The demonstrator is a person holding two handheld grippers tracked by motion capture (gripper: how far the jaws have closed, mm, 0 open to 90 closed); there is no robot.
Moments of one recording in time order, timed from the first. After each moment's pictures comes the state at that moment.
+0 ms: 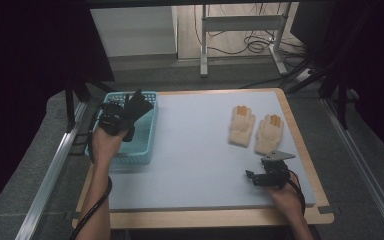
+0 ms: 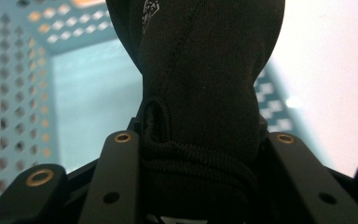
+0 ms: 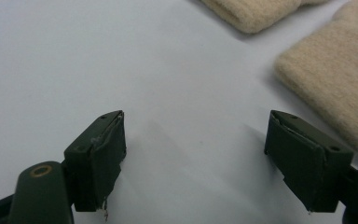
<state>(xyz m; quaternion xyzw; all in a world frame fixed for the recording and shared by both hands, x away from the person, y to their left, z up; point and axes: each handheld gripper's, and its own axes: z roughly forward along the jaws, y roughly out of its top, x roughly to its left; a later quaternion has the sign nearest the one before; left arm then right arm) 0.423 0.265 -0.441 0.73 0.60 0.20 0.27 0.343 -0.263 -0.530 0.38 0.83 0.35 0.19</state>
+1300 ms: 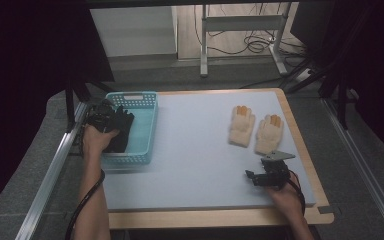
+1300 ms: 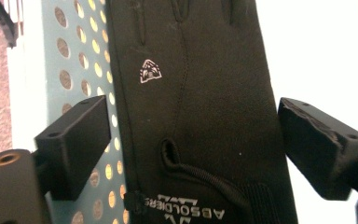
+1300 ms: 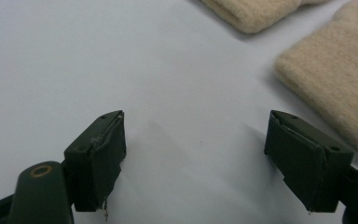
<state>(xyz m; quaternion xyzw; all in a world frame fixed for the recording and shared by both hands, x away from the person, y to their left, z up) 0.464 0.311 -0.480 0.73 0.64 0.16 0.17 0.343 -0.263 -0.530 0.38 0.83 0.35 0.19</state>
